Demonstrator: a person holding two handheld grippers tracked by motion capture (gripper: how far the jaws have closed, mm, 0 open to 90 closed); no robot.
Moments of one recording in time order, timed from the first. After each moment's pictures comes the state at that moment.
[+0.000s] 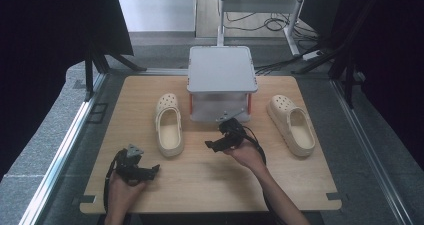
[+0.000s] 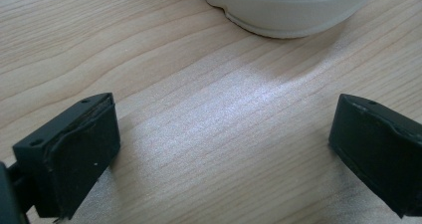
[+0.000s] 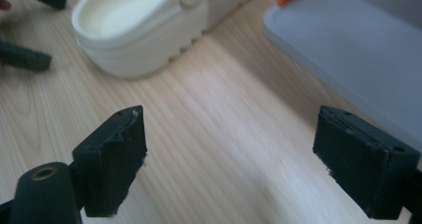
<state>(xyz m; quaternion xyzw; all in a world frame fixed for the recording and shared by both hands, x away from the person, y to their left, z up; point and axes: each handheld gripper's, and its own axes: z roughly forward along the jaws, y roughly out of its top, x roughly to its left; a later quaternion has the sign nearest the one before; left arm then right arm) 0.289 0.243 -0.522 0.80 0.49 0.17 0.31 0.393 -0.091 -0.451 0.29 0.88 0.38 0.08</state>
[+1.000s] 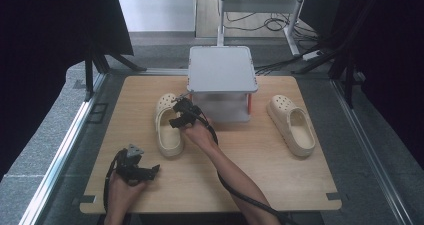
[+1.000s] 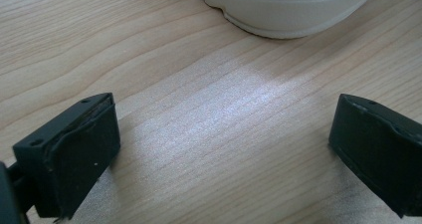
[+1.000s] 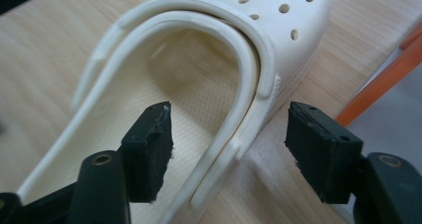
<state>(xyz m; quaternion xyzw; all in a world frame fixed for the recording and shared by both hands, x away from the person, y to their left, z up) 0.290 0.243 -0.523 0.80 0.49 0.17 0.31 0.461 0.048 -0.461 0.34 0.87 0.34 0.11</state>
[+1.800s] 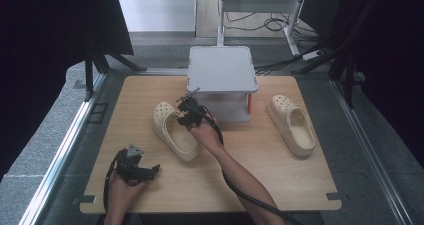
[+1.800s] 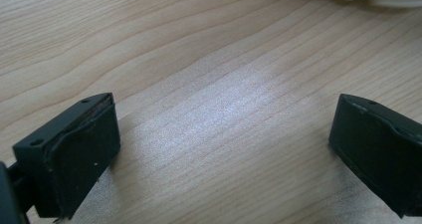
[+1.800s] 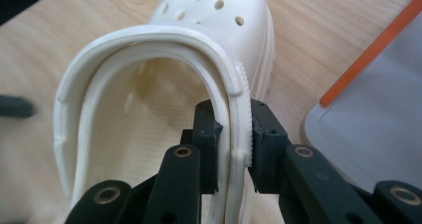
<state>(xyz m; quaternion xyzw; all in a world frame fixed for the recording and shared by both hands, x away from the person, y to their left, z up) 0.290 0.243 -0.523 0.80 0.49 0.17 0.31 0.447 0.025 -0.439 0.34 0.88 0.33 0.07</state>
